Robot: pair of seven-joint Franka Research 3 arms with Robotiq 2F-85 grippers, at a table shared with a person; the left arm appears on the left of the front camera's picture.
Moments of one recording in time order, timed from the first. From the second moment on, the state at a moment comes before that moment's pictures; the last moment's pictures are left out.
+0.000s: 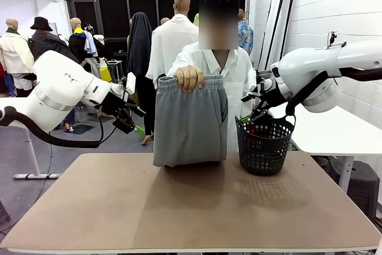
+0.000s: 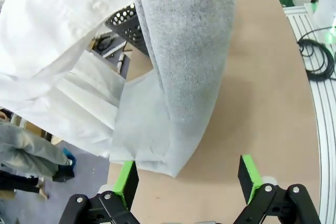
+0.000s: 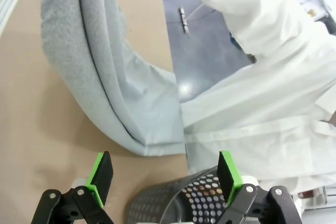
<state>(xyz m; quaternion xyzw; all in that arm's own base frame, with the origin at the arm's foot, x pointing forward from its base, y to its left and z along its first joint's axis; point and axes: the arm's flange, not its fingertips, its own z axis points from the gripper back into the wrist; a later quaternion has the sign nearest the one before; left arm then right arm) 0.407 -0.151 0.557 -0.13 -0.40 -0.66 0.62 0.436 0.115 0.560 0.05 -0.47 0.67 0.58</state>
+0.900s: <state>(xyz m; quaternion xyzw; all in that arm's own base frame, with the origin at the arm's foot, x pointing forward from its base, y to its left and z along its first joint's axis) 0.410 -0.157 0.547 -0.18 -0.41 -0.64 0.63 0.441 0.130 0.550 0.11 -0.48 0.67 0.56</state>
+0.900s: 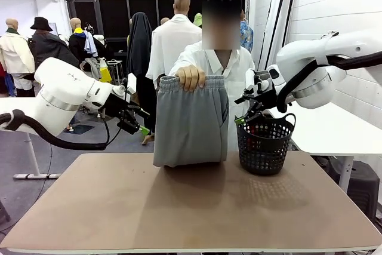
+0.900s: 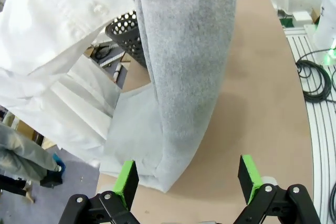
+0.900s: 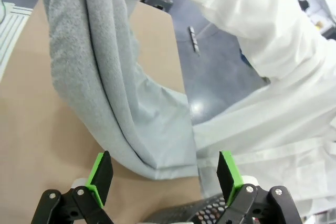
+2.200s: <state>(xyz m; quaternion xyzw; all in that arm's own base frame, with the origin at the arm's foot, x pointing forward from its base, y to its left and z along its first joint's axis) 0.415 -0.156 0.542 -0.21 -0.47 -0.62 0.59 0.440 0.148 0.537 0.21 -0.50 0.67 0.50</state>
